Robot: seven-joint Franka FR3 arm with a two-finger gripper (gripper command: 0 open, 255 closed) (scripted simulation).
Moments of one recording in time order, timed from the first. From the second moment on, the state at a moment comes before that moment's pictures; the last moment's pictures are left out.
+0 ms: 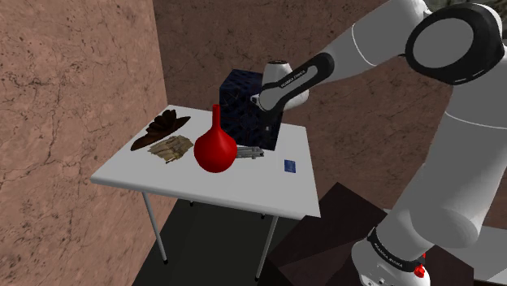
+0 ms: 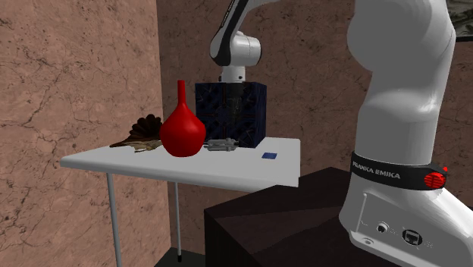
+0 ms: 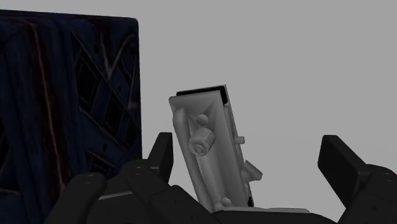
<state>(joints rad) 0.09 0.21 -0.17 -2.18 0.01 2.41 -0.81</state>
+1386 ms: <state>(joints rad) 0.06 0.51 -0.11 -2.00 0.07 2.53 -0.95</state>
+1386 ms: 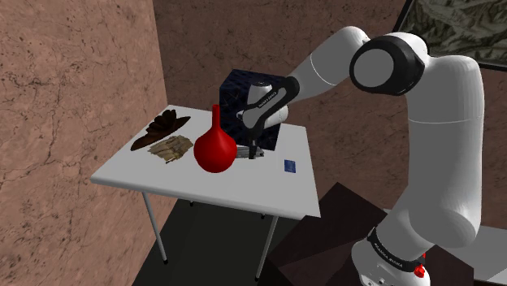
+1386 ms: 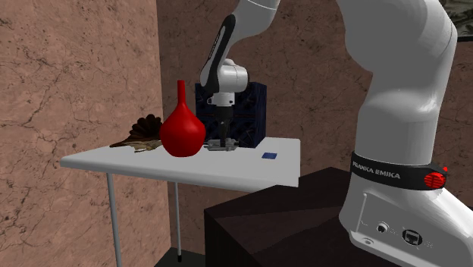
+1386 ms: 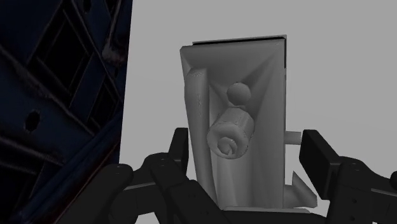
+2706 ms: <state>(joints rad) 0.07 0.37 -0.12 -1.99 0.05 2.38 -0.94</state>
